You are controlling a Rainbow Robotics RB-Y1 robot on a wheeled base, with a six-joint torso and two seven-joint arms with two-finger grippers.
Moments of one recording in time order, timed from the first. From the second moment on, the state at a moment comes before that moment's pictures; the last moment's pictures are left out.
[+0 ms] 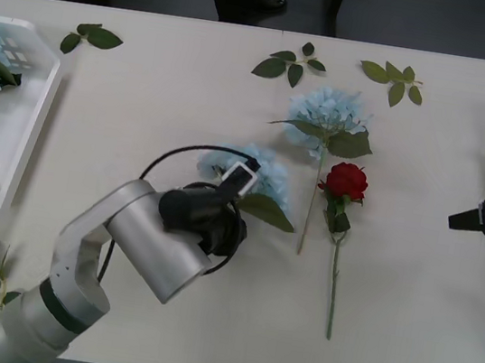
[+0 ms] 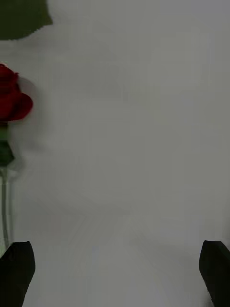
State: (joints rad) right arm -0.29 -0.57 -0.36 -1.73 -0.80 1.71 1.75; left arm -0.25 0.25 -0.60 -1.86 0.06 1.18 -1.42
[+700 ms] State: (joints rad) right arm -0.17 -0.46 0.06 -1.92 -0.59 1.52 1.47; left arm -0.25 0.52 0.24 -2.25 0.34 1.58 -1.42
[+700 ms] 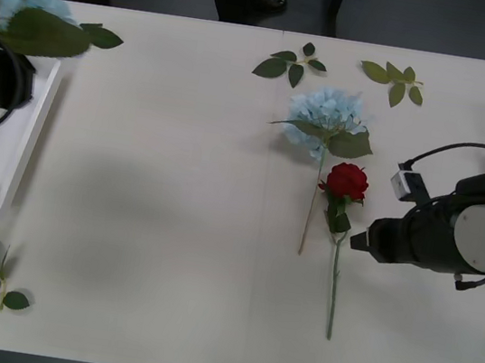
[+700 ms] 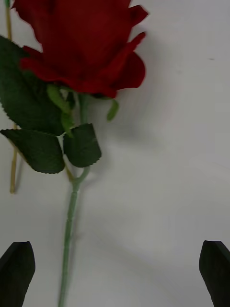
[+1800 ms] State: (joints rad) right arm -0.17 -0.40 0.26 -1.77 -0.42 1.34 1.42; left arm -0.26 0.76 0.50 -1.35 0.59 0.93 -1.79
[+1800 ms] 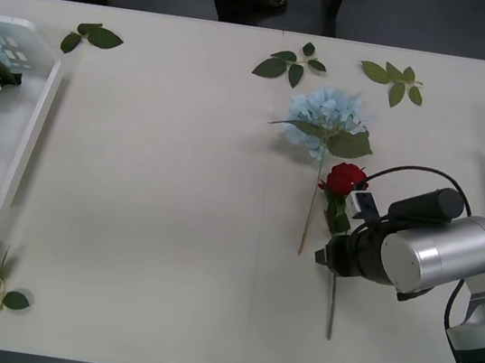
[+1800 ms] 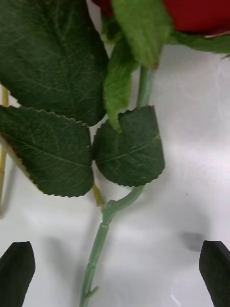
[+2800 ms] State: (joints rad) right arm -0.22 -0.40 0.32 -1.71 -0.28 1.29 1.42; left arm -0.30 0.76 0.32 -1.18 0.65 0.77 -1.79
